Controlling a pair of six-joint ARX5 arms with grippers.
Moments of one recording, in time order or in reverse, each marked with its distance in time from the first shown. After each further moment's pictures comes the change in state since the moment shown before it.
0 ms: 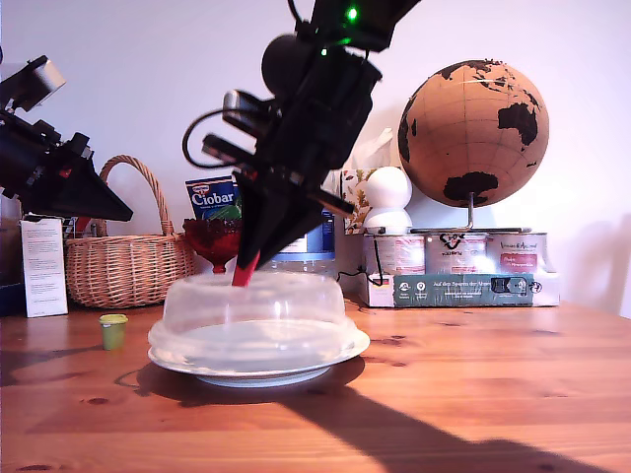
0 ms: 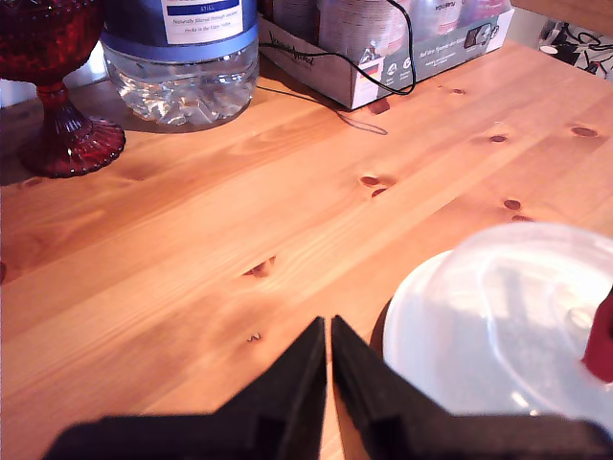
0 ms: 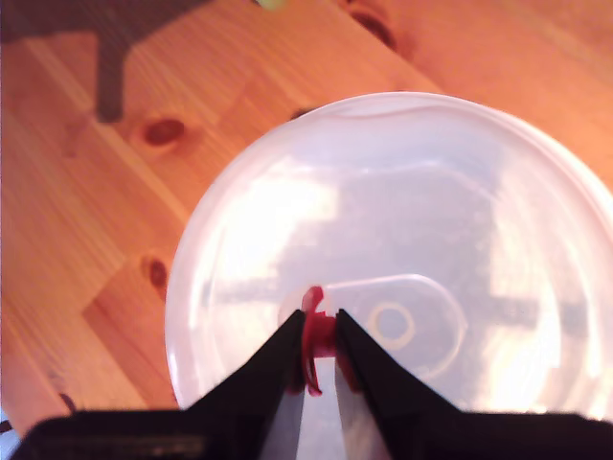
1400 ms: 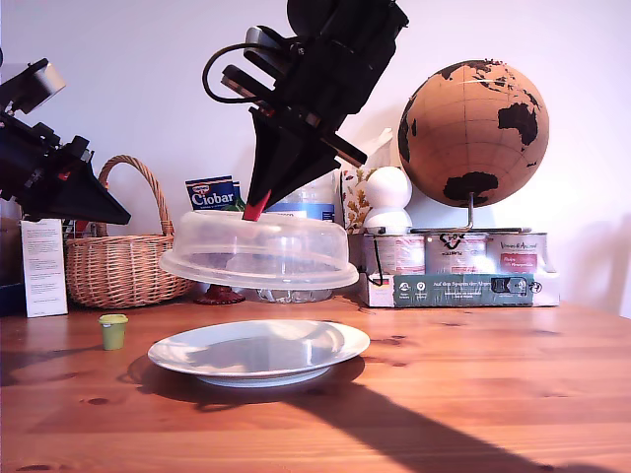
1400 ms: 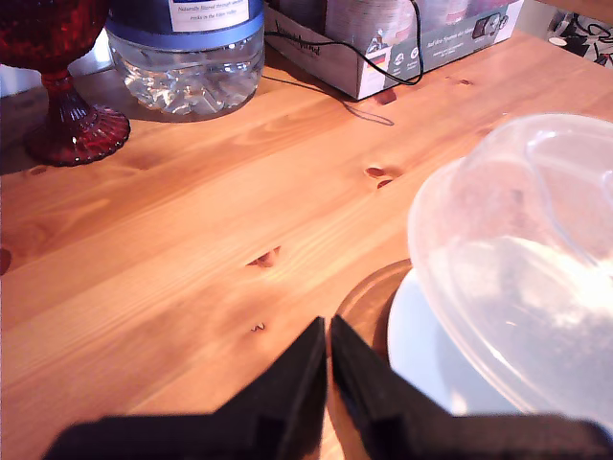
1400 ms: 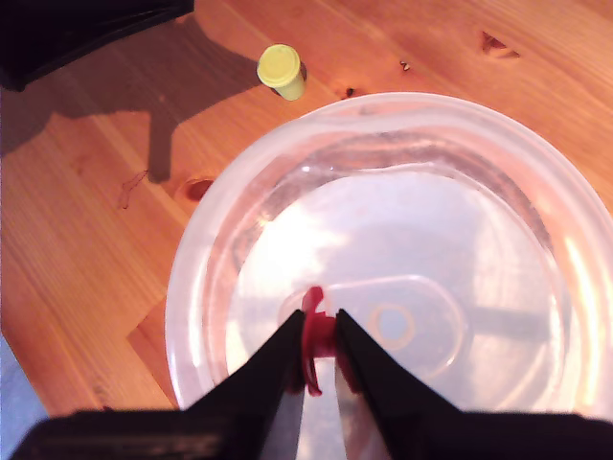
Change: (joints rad) left arm 0.000 0.000 0.000 -0.016 -0.015 0.004; right arm -0.031 -0.121 0.000 0.010 -0.026 -0.002
